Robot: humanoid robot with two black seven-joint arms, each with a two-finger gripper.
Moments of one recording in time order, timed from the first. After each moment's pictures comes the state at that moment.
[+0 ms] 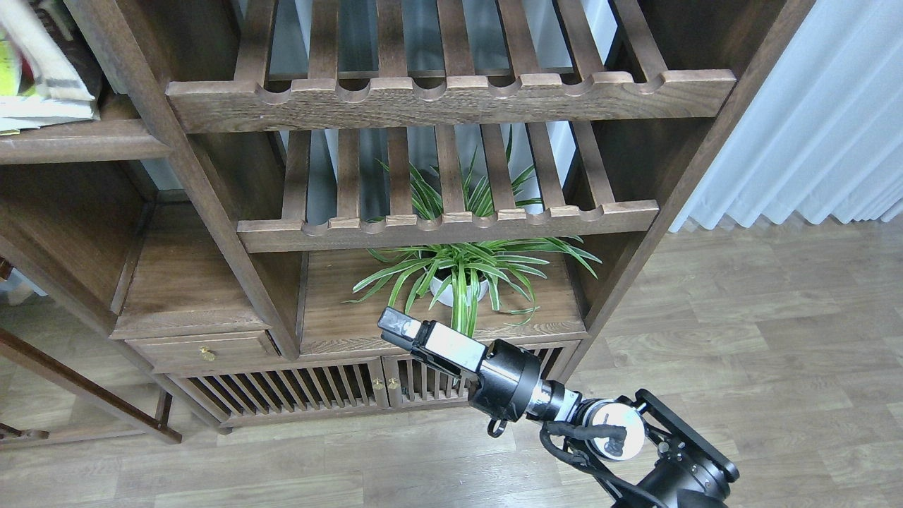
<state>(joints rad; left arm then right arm) -1.24 0.97 -0.77 -0.83 -0.37 -0.49 0.49 0.12 0.01 0.95 1.28 0.11 0.58 -0.49</state>
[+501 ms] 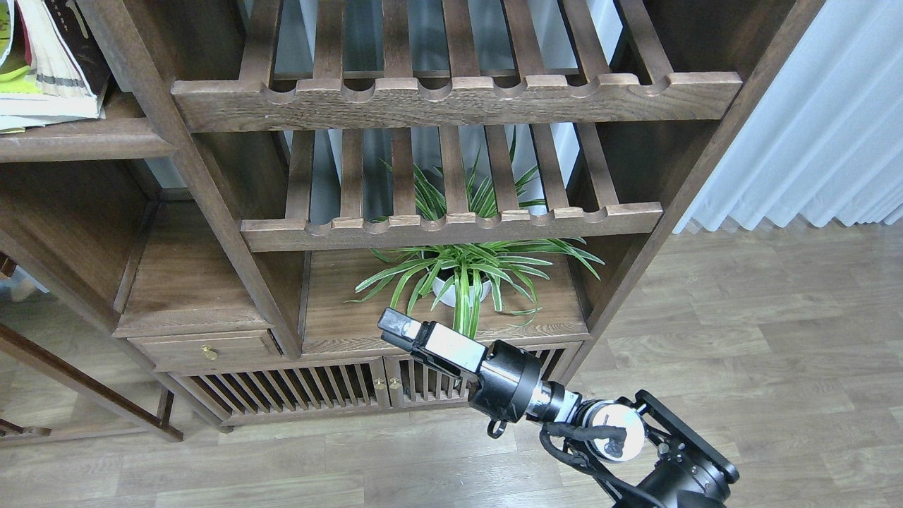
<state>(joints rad) -1.23 1.12 -0.75 -1.06 -0.36 -0.49 0.49 0.11 0.01 0.96 1.28 0.11 0.58 -0.49</state>
